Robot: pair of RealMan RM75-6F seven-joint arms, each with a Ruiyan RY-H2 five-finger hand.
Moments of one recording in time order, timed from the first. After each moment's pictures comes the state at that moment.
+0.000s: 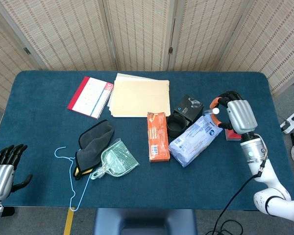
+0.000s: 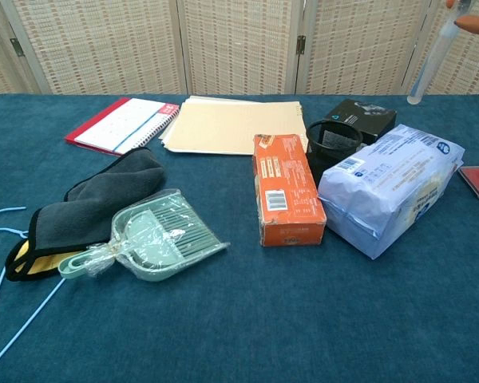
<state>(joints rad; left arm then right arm) -0.10 -1.10 -0.05 -1.67 1.49 1.47 0.07 0.55 -1.16 0.33 -1.62 -1.25 1.14 0.04</state>
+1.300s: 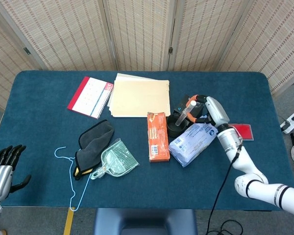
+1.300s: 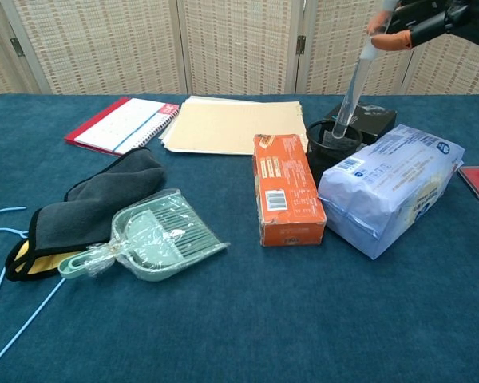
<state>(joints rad) -0.10 -1.10 -0.04 -1.67 1.48 1.47 0.07 0.71 -1.28 0.37 -1.52 -1.05 0.88 0.37</state>
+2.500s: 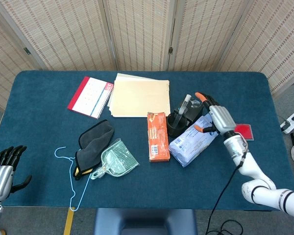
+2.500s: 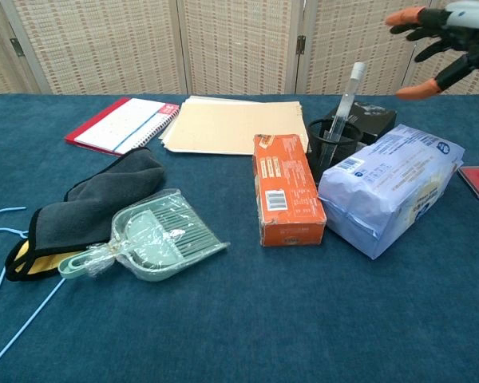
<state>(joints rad) -0.10 -1.12 -0.04 -1.64 1.48 1.47 0.05 0.65 -1.26 0.26 -1.48 -1.19 0.97 0.23</state>
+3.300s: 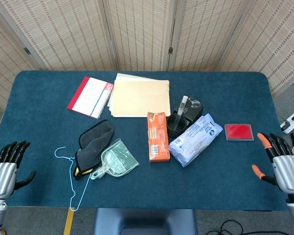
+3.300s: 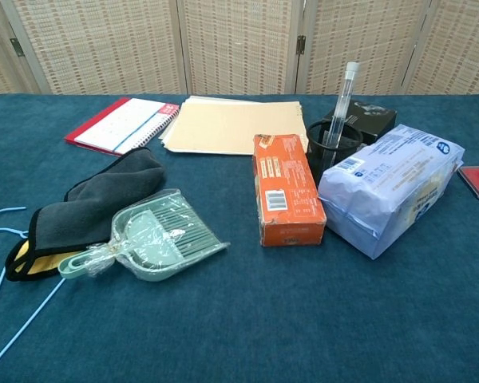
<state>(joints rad) -0.11 -1.13 -0.06 -1.67 1.52 1.51 0.09 0.12 -1.03 -0.04 -1.66 -1.54 1.58 0.10</state>
